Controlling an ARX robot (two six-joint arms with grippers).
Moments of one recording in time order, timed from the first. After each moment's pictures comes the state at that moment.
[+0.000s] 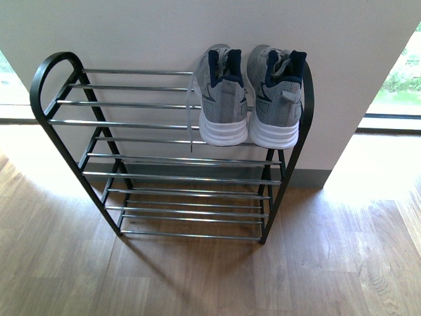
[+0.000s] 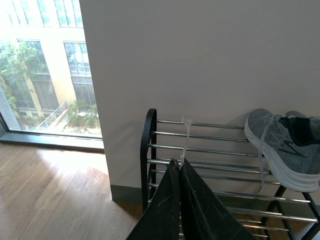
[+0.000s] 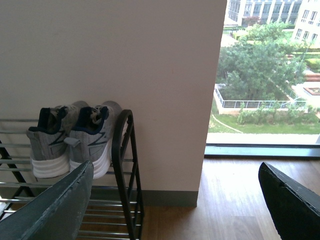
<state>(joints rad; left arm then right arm) 0.00 0.18 0.01 0.18 0.00 -0.01 0.00 0.00 0.02 0.00 0.00 0.01</state>
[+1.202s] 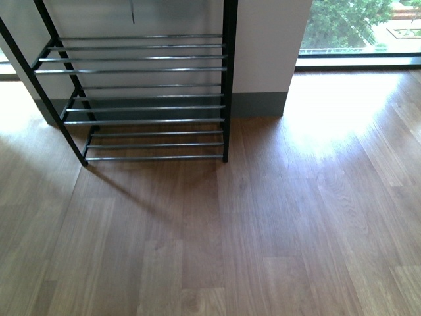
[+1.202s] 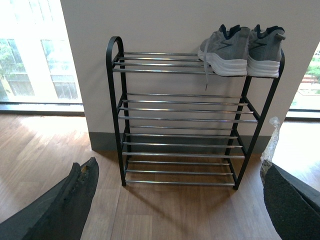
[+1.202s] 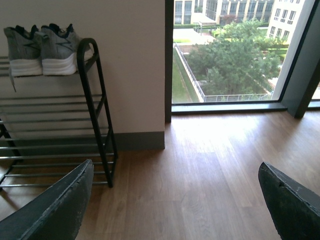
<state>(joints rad) 0.00 0.02 0.01 0.00 0.00 0.00 0.00 0.00 0.02 0.00 0.00 0.01</state>
